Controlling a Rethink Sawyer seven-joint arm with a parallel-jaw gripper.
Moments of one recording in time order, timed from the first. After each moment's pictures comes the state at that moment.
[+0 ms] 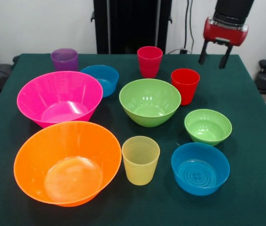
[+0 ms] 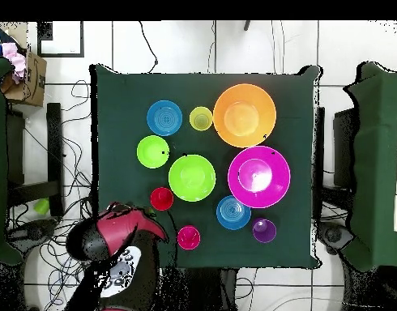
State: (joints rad) arm 0.28 -0.64 -0.16 1.89 -0.16 0.23 2.36
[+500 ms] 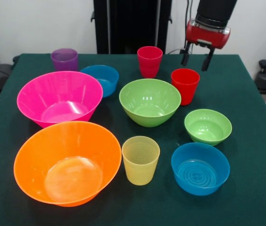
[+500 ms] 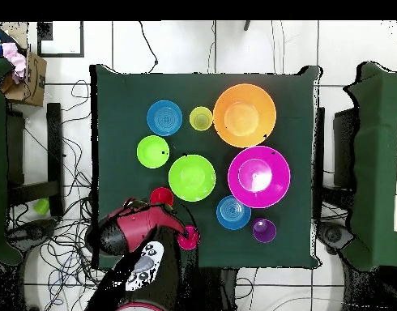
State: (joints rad) arm 0.21 -0.64 -0.17 1.89 -0.22 0.23 2.36
